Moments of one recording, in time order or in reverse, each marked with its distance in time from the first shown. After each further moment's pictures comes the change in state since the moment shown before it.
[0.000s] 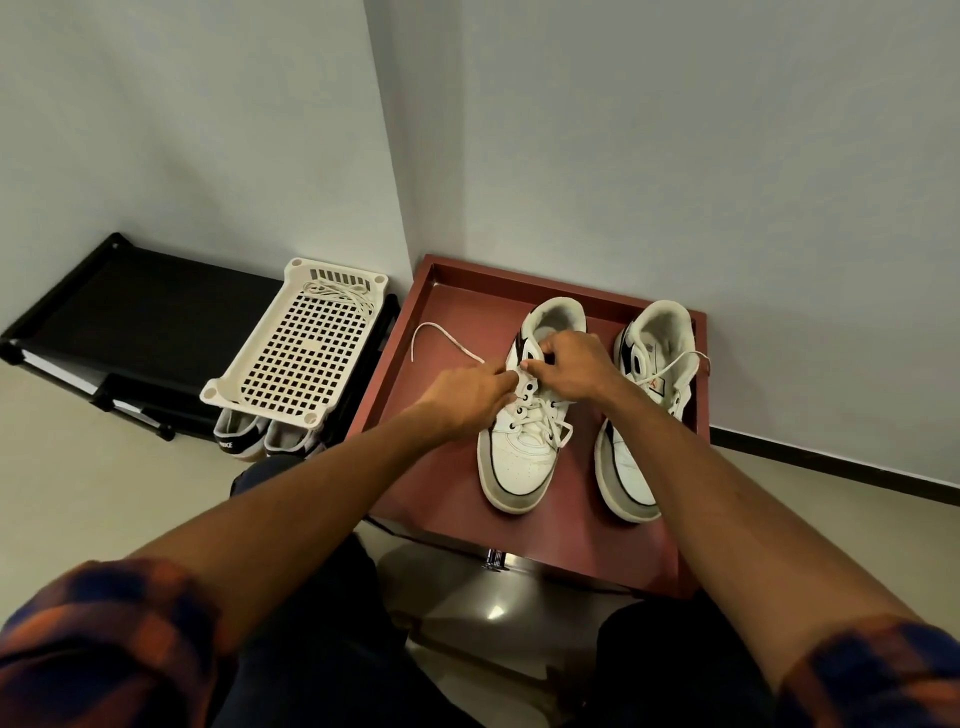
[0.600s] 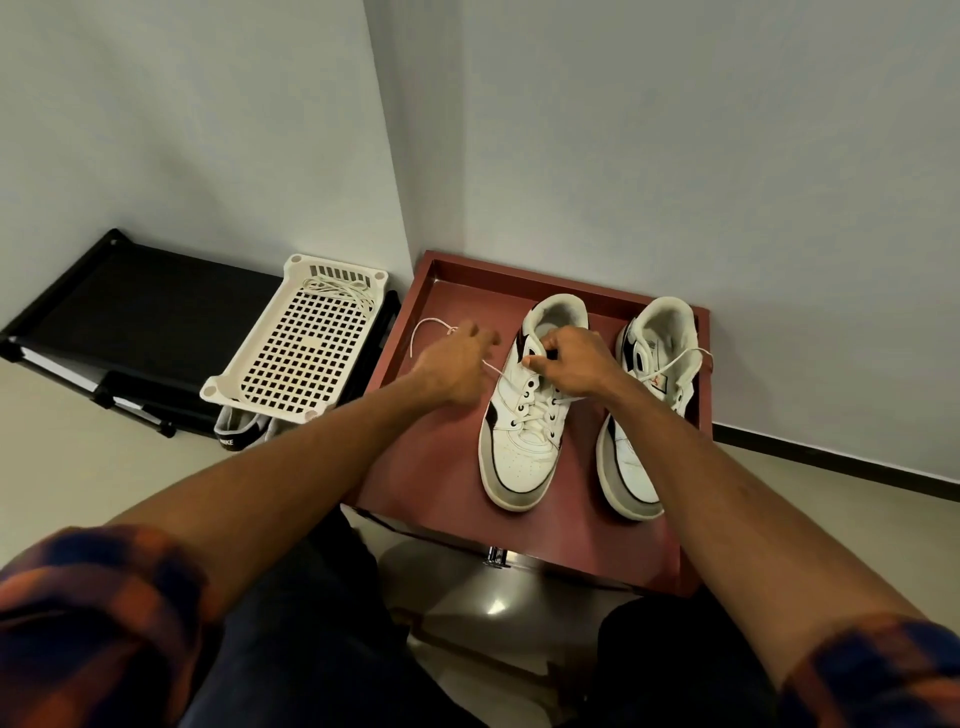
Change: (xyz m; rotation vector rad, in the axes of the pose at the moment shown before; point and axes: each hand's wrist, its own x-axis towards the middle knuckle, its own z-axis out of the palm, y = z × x) left_hand 0.017 -0.022 -0.018 -0.202 -0.055 -0.264; right_hand -0.001 0.000 -0.004 0.091 -0.043 0.039
